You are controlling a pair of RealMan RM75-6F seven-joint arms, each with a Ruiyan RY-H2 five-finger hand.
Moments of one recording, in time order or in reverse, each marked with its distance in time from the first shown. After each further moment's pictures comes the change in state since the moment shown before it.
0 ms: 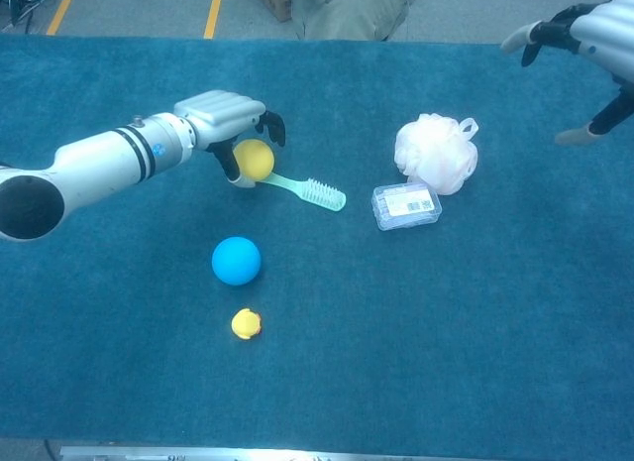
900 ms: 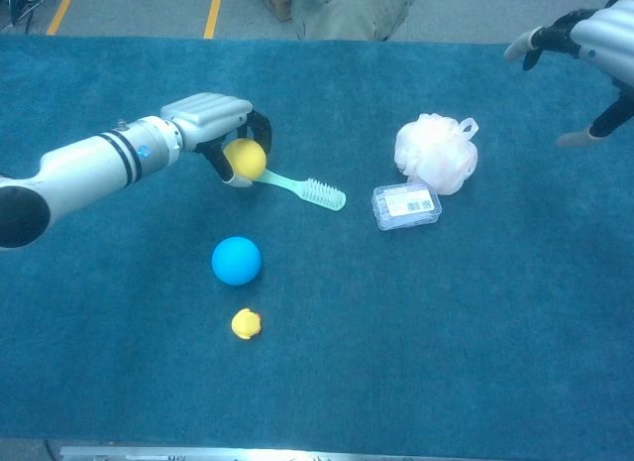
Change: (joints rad) left arm 0.051 0.026 0.014 -0.007 0.094 0.032 -0.133; right arm -0.021 -0.012 0.027 0.013 0.000 -0.029 -0.001
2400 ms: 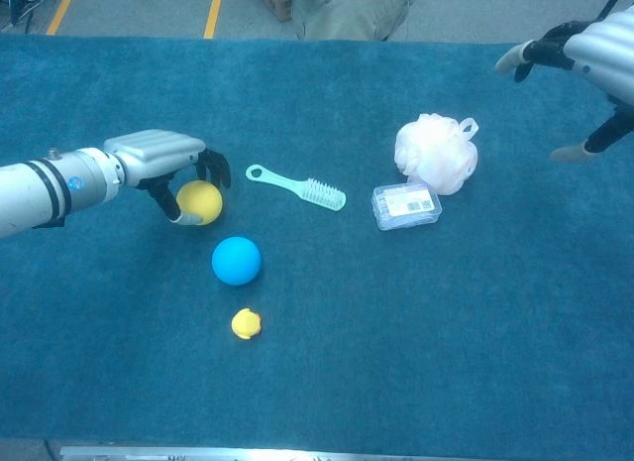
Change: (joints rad) left arm 0.060 0.212 0.109 -0.298 -0.116 0.005 0.120; right arm -0.040 0.007 -0.001 -0.065 -0.045 0.017 -0.050
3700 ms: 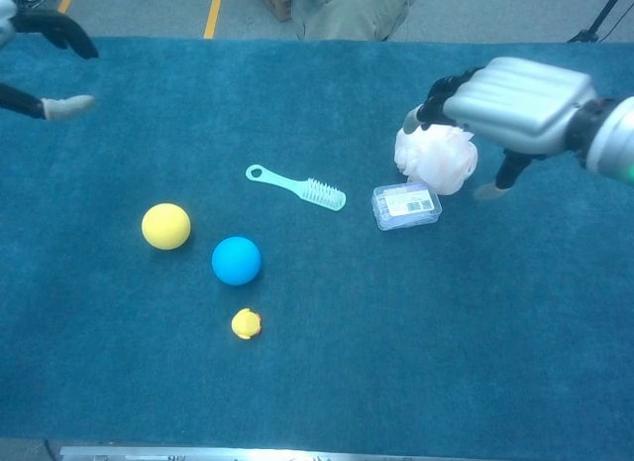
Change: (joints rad) left arm 0.290 0.358 -0.010 -0.268 0.297 0.498 -0.106; right arm 0.205 -0.109 0.015 -0.085 0.240 -0.218 -0.335
